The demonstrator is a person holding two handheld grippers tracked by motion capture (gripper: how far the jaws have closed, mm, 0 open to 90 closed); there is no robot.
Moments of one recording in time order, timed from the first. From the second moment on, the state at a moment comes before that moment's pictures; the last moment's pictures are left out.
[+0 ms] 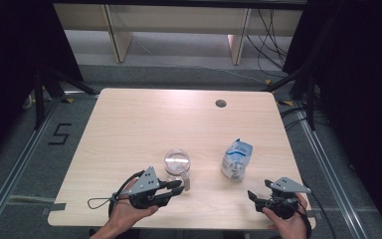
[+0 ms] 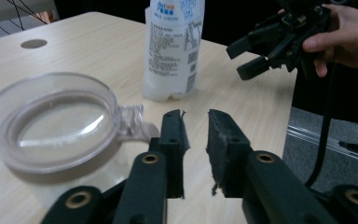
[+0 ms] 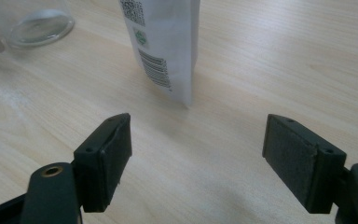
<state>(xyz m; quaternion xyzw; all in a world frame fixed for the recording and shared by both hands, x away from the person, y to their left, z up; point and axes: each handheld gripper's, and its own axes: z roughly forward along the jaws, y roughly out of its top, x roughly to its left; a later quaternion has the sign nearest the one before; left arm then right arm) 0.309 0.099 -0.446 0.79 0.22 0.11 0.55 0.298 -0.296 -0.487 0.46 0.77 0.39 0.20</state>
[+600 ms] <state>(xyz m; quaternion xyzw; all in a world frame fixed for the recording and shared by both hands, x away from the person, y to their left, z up) 0.339 0.076 -0.439 0.81 0.22 0.11 0.53 0.296 -0.295 -0.485 0.46 0.77 0.39 0.20</state>
